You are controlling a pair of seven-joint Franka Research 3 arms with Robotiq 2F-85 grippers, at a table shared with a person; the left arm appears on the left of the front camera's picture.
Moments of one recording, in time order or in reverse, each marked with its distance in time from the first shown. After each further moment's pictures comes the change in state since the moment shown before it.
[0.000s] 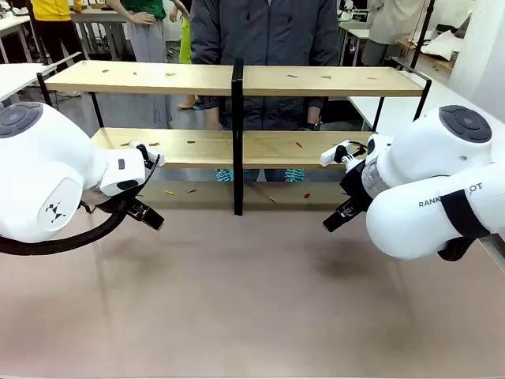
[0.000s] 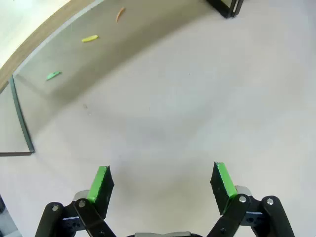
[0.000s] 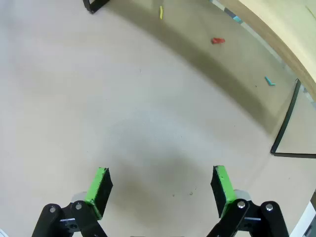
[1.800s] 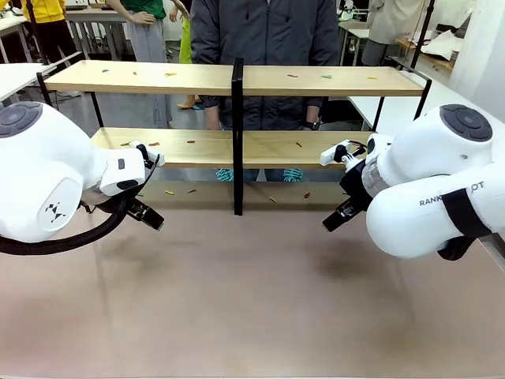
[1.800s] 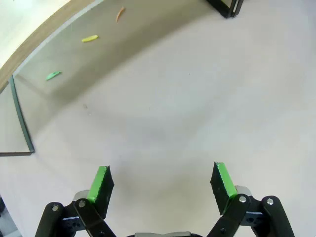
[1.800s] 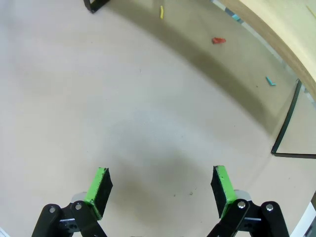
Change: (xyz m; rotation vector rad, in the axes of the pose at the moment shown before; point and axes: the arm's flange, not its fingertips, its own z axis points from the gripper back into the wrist) left arm 0.000 0.000 0.000 0.000 0.000 0.000; right arm 0.002 0.002 0.004 0.009 -0.003 0.004
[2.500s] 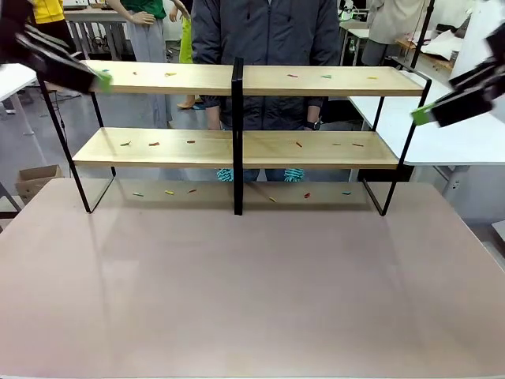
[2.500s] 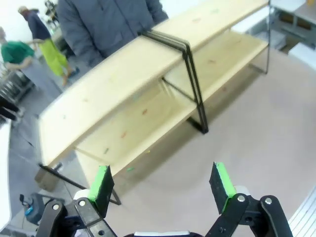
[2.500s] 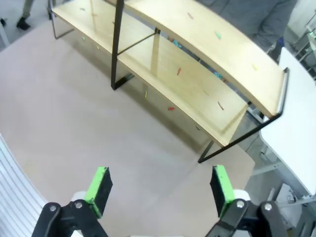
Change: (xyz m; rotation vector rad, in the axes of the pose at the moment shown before) left arm 0.019 -0.024 0.328 0.117 -0.569 -0.179; right arm -0.012 -0.019 0.305 -0.077 -0.367 0.081
